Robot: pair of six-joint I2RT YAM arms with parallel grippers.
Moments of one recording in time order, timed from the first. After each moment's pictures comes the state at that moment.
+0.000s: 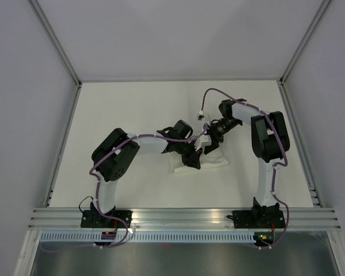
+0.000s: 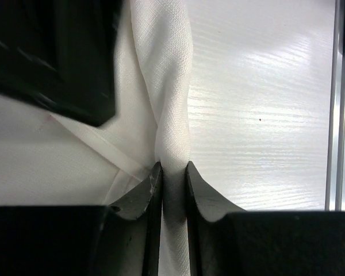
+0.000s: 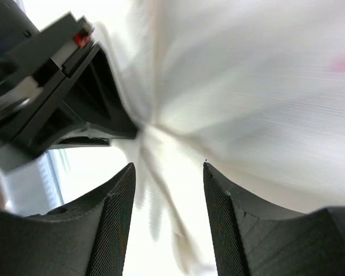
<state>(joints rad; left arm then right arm) -0.79 2.01 1.19 -0.12 0.74 0.30 0.25 2.15 1.50 -1.13 -0.88 -0.83</state>
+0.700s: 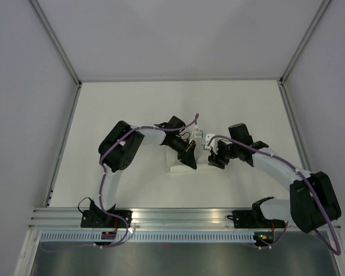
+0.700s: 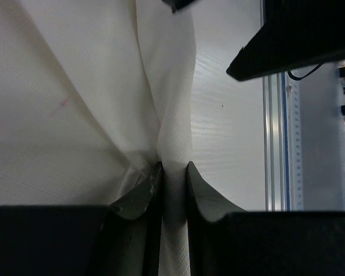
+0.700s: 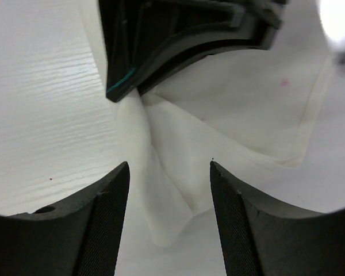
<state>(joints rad) -0.67 2.16 1.29 -0.24 1.07 0.24 0.33 1.31 0.72 -0.36 -0.65 -0.83</state>
